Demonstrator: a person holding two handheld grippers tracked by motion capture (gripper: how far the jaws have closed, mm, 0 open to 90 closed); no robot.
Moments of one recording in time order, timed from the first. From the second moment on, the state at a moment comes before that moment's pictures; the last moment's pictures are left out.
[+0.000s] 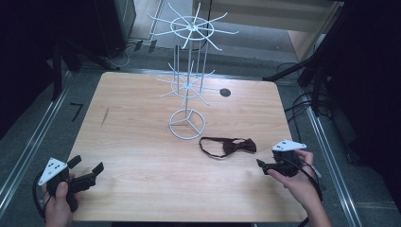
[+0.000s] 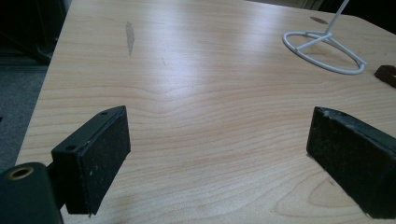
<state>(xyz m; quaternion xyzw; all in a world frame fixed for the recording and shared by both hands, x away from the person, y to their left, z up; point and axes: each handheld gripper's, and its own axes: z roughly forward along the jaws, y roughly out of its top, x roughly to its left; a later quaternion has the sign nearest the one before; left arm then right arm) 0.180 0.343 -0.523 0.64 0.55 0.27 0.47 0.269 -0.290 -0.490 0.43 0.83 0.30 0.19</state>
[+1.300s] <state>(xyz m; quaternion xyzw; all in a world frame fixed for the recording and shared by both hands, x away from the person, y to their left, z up) 0.180 0.344 -0.523 0.64 0.54 0.26 0.47 0.361 -0.188 -0.489 0.18 0.97 0.10 0.11</state>
